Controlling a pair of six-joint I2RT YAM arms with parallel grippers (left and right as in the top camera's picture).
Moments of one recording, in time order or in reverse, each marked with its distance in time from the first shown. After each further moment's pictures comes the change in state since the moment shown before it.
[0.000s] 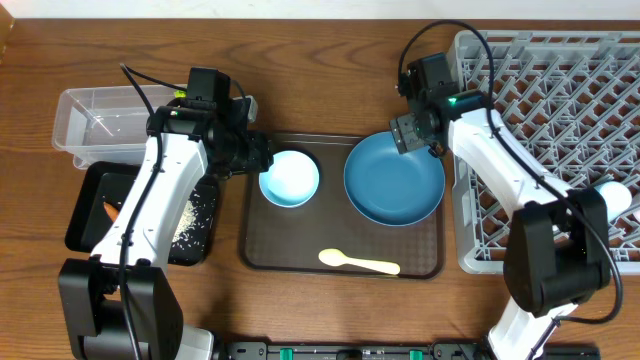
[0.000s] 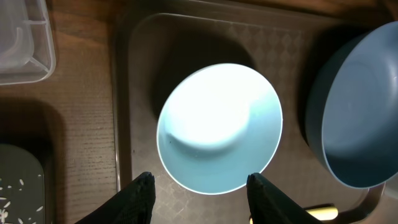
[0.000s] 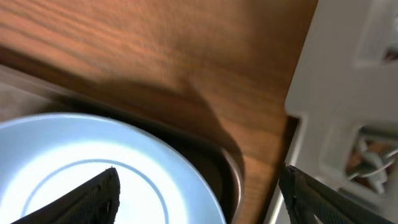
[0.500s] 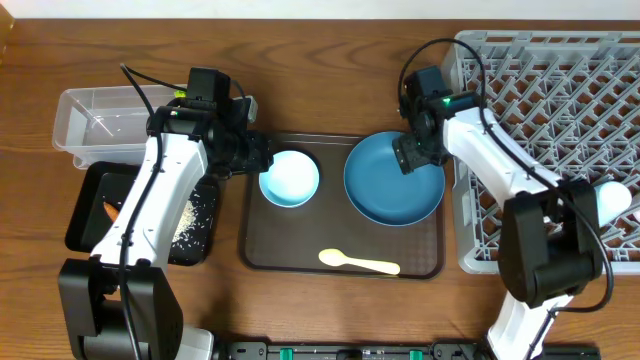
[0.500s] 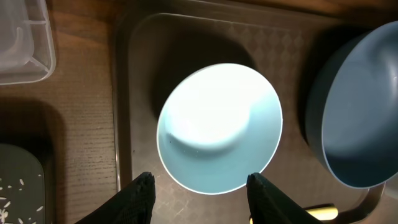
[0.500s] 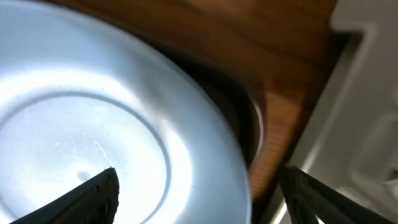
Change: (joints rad) left arm 0.000 0.000 0.000 0.000 0.000 0.000; right arm 0.000 0.050 0.000 -0.172 -0.004 0.019
